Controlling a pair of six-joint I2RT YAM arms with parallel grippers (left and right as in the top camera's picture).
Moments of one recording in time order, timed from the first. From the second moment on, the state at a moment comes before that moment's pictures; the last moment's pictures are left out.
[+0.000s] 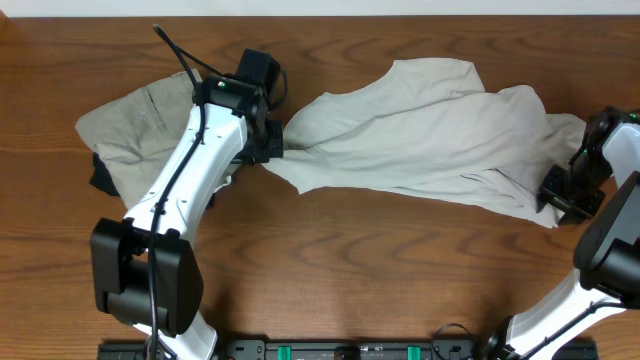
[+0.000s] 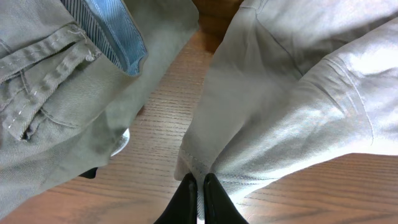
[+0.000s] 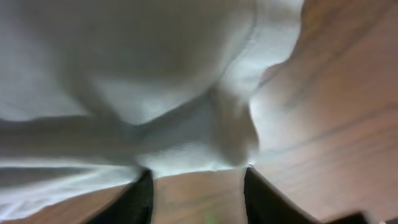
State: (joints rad) left arm -0.29 1.80 1.52 -1.14 -0.06 -0.33; right arm -0.46 1.99 1.36 -1.18 0.08 0.26
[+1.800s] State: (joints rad) left arm -0.29 1.80 1.52 -1.12 -0.06 -0.32; right arm -0.49 1.98 1.49 -1.30 0.01 0.19
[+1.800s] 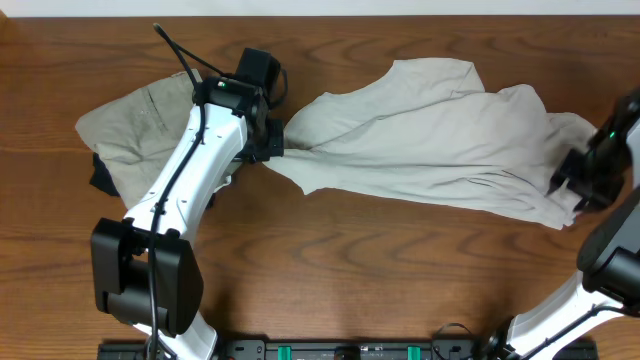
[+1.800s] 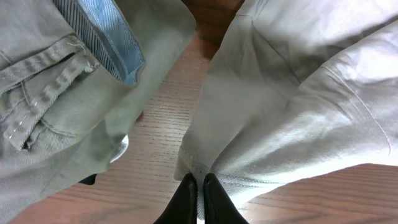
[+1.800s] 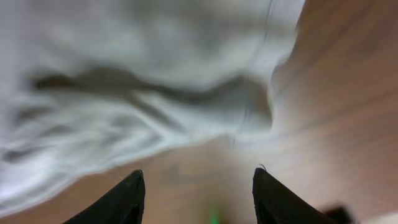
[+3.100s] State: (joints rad) left arm -0.29 1.80 1.52 -1.11 -0.06 -0.31; right arm -0.52 1.98 1.45 -0.86 0.03 0.25
